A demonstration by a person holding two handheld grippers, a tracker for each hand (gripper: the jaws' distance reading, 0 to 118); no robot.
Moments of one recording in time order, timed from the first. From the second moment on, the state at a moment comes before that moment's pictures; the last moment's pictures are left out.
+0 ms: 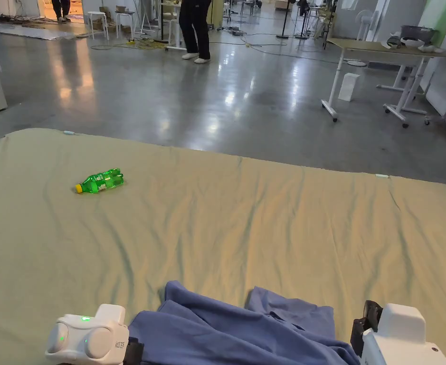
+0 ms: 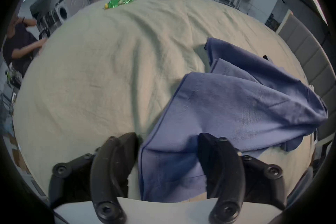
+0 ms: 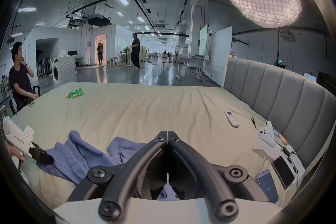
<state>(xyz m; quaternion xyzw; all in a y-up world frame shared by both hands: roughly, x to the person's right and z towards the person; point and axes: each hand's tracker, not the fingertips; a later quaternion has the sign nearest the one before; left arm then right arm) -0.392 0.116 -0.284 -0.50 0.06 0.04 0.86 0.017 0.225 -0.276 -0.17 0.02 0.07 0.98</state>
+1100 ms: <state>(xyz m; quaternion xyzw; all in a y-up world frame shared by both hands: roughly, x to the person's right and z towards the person) -0.408 0.143 -0.255 -0.46 0.06 0.03 0.89 0.035 0.130 -0.408 -0.49 0.11 0.07 0.86</state>
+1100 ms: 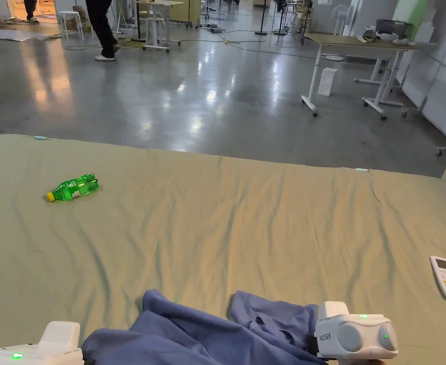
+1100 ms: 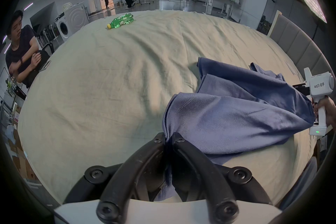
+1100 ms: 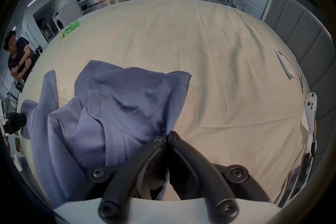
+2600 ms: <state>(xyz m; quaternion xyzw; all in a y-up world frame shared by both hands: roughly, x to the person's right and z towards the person) -0.469 0.486 -0.304 -0.17 0.10 0.02 0.98 0.043 0.486 -0.370 -0.07 0.06 0.09 0.99</state>
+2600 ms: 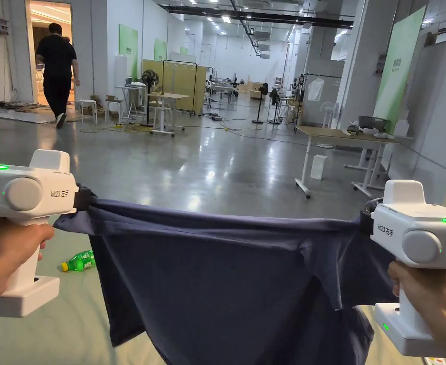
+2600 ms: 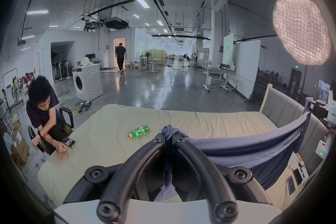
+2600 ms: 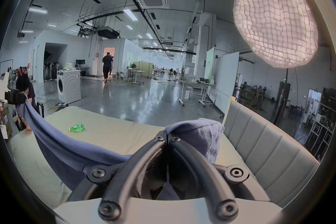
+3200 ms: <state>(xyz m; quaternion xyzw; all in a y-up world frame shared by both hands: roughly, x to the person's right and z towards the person) -0.477 0.527 -0.381 -0.13 0.13 -0.01 0.98 0.004 0.539 -0.449 0.00 0.02 0.13 0.99</state>
